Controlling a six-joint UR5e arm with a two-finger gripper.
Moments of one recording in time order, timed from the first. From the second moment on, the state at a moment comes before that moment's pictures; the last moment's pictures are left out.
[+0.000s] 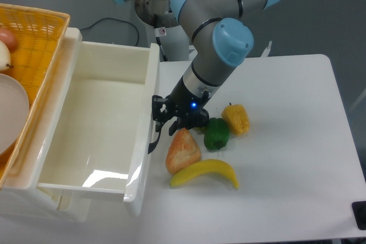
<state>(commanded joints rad) 2.53 -1.83 -1.58 -1.35 1.04 0.51</state>
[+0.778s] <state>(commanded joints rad) 2.66 -1.82 -1.54 -1.34 1.05 0.69</state>
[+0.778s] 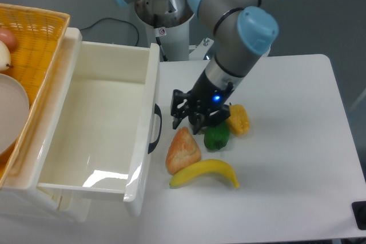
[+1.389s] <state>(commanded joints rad) 2.72 -1.89 -1.54 -1.26 1.37 1.07</state>
